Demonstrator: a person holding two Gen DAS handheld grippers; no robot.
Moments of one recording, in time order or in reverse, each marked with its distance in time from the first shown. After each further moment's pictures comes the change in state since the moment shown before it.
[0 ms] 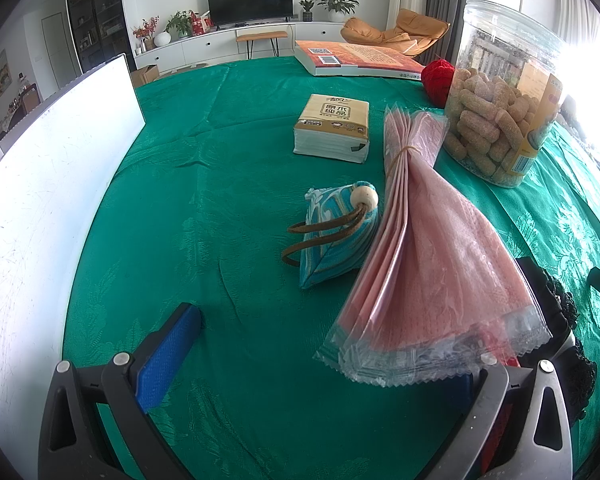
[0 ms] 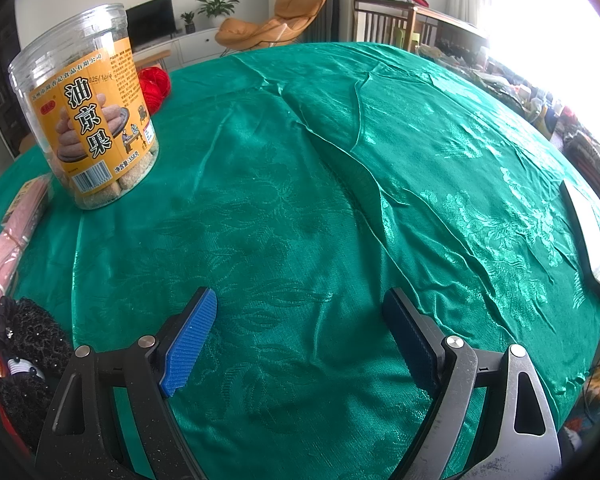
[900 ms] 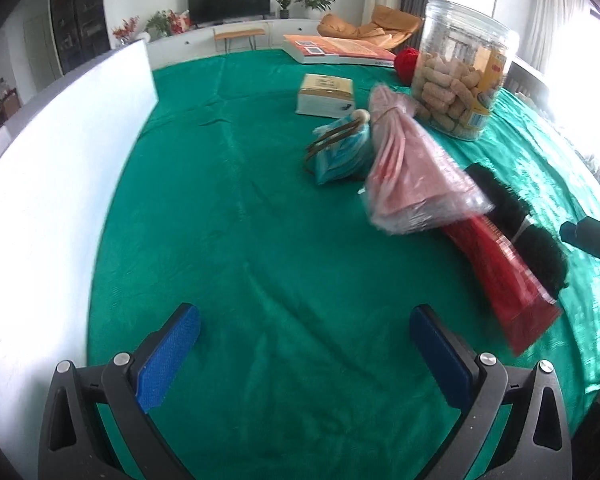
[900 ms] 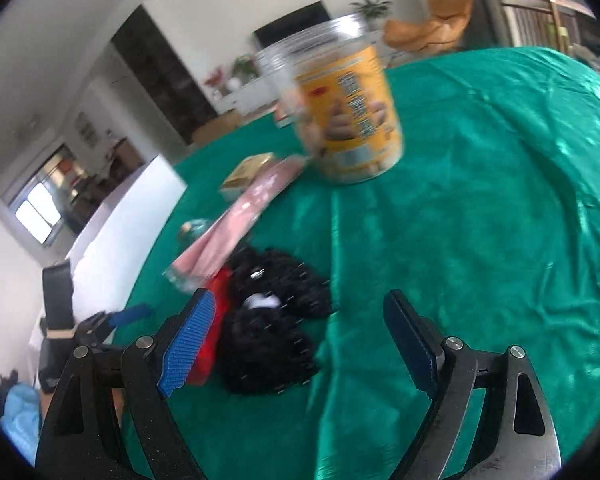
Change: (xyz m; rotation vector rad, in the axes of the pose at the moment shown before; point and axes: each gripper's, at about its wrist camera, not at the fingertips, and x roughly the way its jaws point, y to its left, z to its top) left arm -0.052 0.028 -0.064 0.053 -0.005 -0.064; right arm -0.058 0.061 -0.030 -0.178 0.031 0.736
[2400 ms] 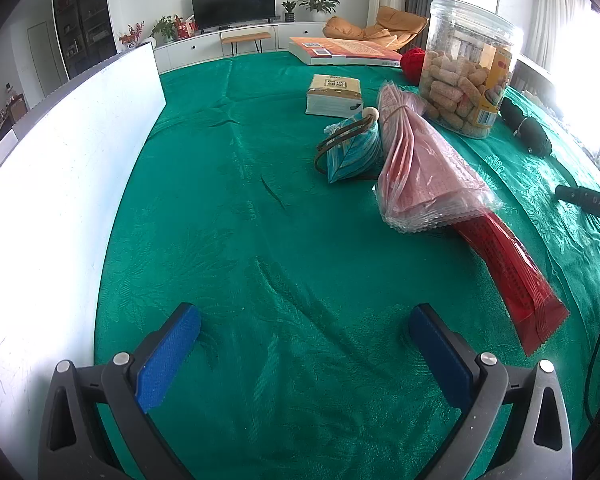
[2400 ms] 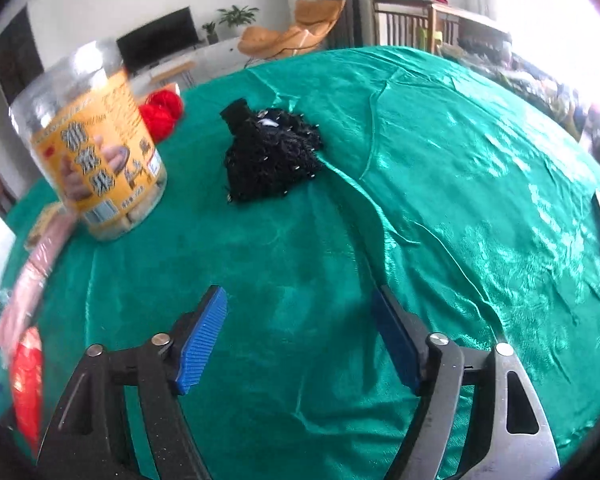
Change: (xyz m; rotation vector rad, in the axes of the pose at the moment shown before) left arm 0.001 -0.001 0.000 0.003 -0.001 0.017; right arm 0.007 -0.111 0.028 0.116 -0.022 -0.650
